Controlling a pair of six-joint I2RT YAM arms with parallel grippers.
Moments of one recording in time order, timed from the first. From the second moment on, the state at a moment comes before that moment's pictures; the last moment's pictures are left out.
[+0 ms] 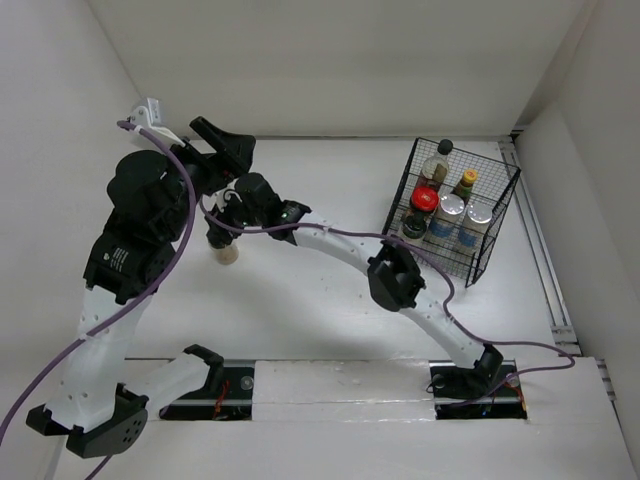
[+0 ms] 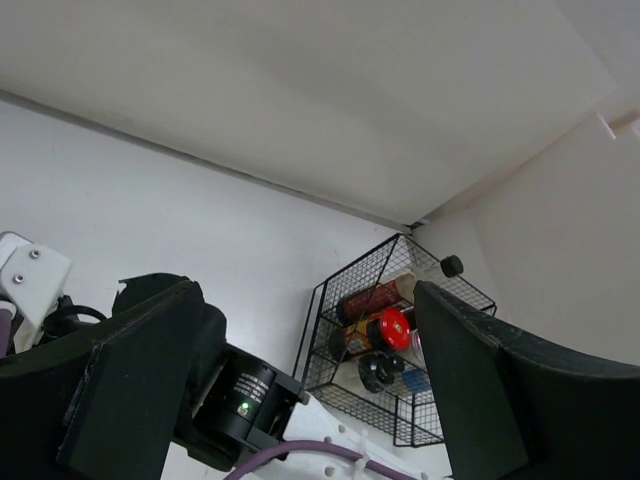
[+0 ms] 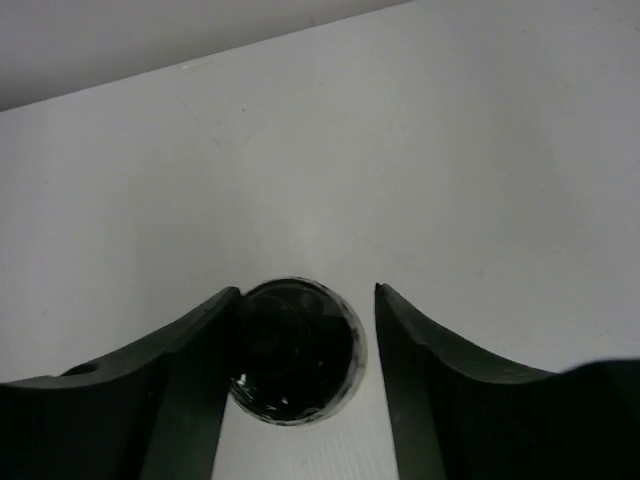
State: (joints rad) left arm -0.45 1.00 1.57 -0.61 -0.20 -0.67; right arm 0.98 2.58 2.44 -0.19 -0.34 -0.07
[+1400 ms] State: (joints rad) left arm -0.49 1.38 1.57 -0.47 -0.07 -0.60; right arm 0.60 0.76 1.16 -0.62 0.29 0.10
